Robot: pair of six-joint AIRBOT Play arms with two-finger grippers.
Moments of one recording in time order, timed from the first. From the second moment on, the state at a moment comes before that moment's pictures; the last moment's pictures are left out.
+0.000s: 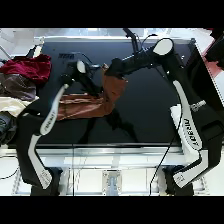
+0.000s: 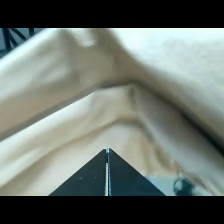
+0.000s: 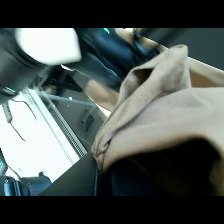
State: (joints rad) left arm -0.28 -1.91 1.91 1.25 -1.44 -1.43; right arm 0.36 -1.72 1.96 -0.69 1.27 1.41
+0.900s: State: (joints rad) left arm 0.29 -1.53 1.91 1.25 -1.58 -1.36; right arm 0.74 -1.87 2.04 -0.76 0.75 1.45
